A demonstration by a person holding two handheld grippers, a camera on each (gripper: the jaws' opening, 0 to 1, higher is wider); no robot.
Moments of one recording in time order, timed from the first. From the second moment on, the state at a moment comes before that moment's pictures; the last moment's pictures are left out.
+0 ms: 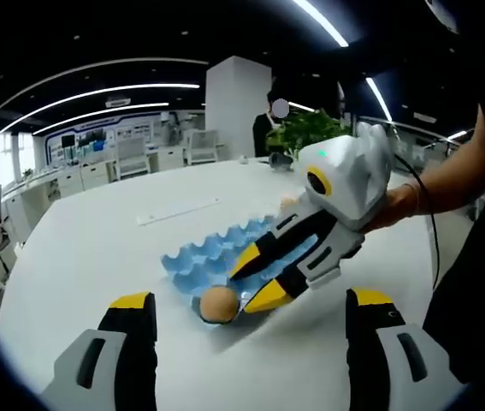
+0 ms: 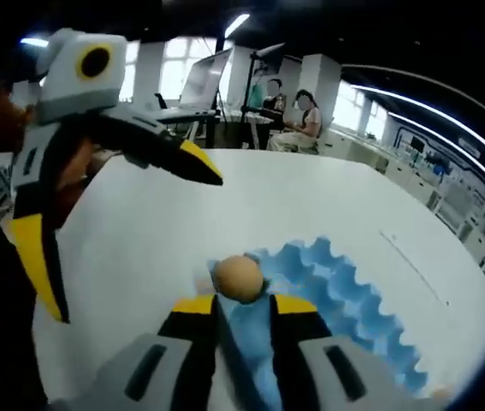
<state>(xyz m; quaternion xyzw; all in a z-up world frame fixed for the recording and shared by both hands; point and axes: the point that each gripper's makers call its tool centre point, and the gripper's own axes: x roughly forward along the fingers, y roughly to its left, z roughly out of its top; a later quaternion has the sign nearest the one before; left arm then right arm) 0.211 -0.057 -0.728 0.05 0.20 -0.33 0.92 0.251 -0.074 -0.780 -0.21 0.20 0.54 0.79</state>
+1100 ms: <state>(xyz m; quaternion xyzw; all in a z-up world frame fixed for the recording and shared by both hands) 0.219 -0.051 -0.722 0.03 0.21 -0.31 0.93 0.248 -0.209 -0.753 -0.09 0.21 0.37 0.90</state>
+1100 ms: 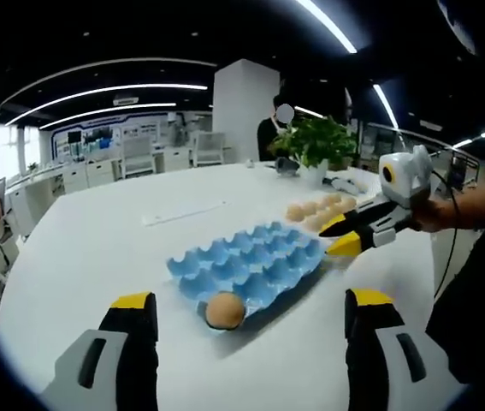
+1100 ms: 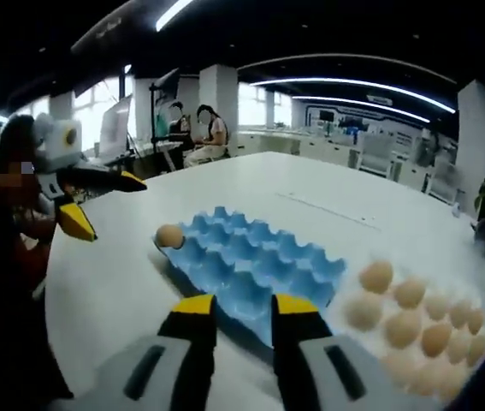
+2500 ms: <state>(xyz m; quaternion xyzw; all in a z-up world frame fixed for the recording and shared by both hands) 0.230 -0.048 -0.705 -0.01 0.19 -0.28 0.94 0.265 -0.345 -0.748 -0.07 0.24 0.15 0.96</state>
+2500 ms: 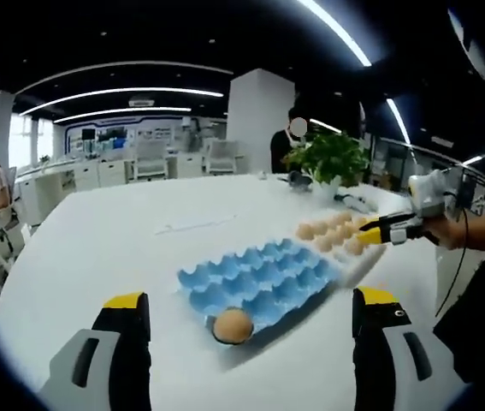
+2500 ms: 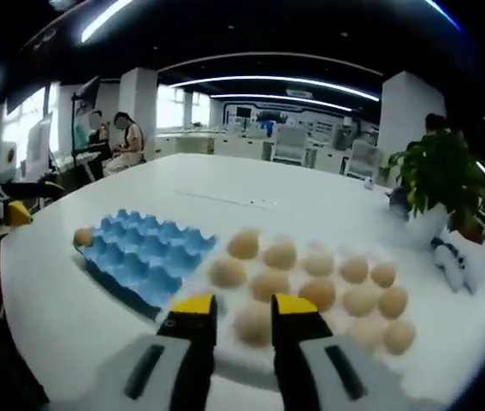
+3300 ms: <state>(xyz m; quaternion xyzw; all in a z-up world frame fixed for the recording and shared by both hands) 0.234 -0.037 -0.702 -0.03 0.19 -0.27 0.94 0.273 -0.354 -0.784 -0.07 0.29 0.14 0.94</state>
